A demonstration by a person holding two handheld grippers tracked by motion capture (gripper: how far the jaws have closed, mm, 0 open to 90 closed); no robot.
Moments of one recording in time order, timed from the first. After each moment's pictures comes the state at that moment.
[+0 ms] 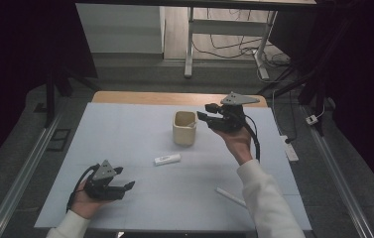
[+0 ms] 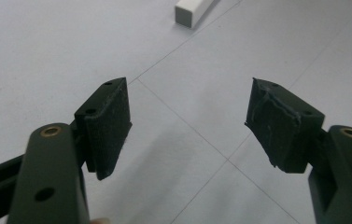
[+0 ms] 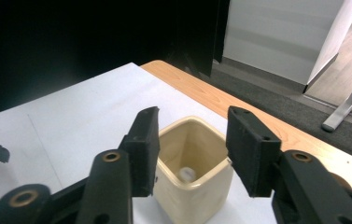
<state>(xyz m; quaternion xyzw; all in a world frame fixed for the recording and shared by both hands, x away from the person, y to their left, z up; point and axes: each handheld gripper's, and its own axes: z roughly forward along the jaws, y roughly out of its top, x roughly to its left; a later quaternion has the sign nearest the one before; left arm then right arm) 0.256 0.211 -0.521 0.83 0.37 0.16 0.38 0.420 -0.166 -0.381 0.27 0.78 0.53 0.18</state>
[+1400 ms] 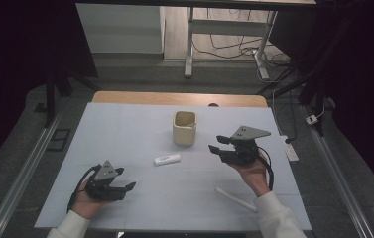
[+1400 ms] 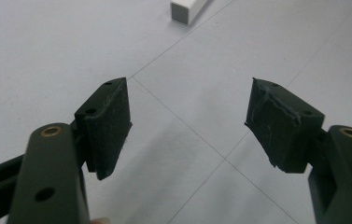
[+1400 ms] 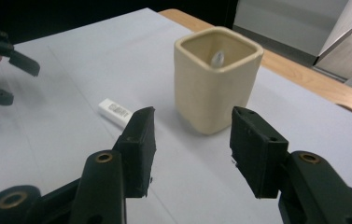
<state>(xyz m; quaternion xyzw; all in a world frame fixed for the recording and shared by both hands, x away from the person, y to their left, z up) 0.256 0.209 -0.522 0.84 0.37 0.16 0.37 0.359 -0.210 -0.429 0.26 0.82 0.48 0.17</state>
